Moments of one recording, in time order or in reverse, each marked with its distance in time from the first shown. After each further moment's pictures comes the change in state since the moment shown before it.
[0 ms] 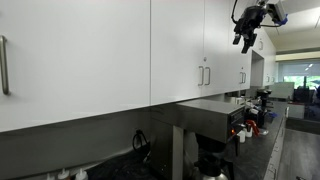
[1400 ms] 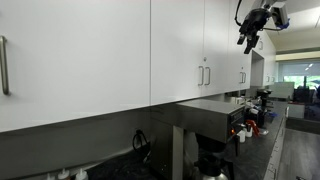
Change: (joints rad) arm -0.005 0.047 -0.091 0.050 0.037 -0.026 -0.141
